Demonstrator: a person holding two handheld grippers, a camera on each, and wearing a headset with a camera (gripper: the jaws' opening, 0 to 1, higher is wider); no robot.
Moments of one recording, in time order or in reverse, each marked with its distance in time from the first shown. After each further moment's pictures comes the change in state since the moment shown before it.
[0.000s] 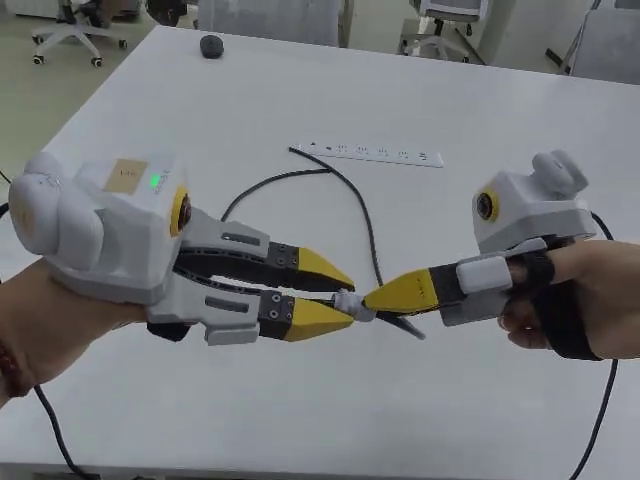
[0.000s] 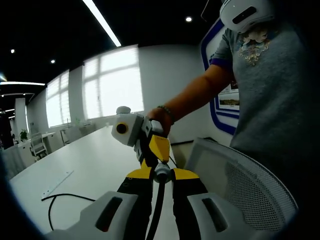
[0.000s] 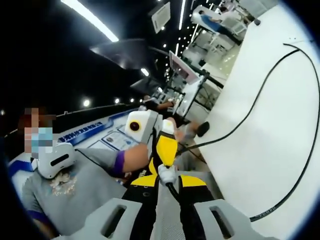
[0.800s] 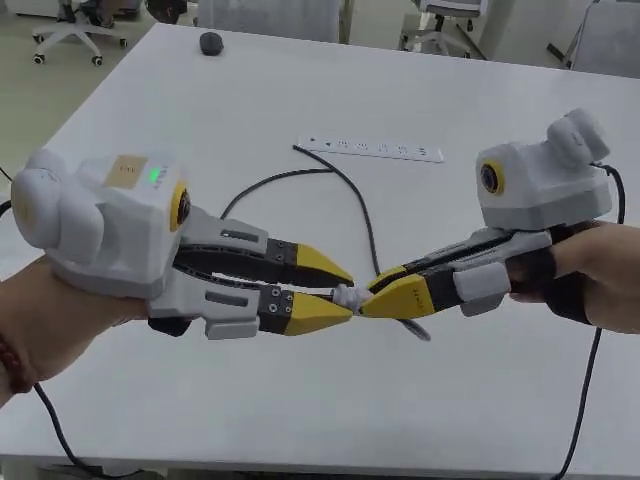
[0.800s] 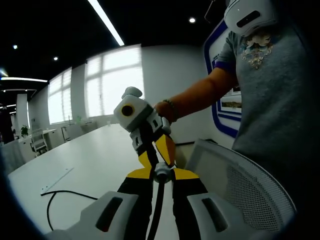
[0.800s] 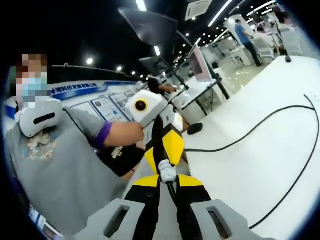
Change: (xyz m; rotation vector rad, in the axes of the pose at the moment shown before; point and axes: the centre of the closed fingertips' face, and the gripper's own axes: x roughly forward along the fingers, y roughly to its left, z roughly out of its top) left arm 0.001 0.002 -0.002 -0.039 -0.003 0.031; right arm 0.000 -0.004 0.002 -0.389 0.111 -0.196
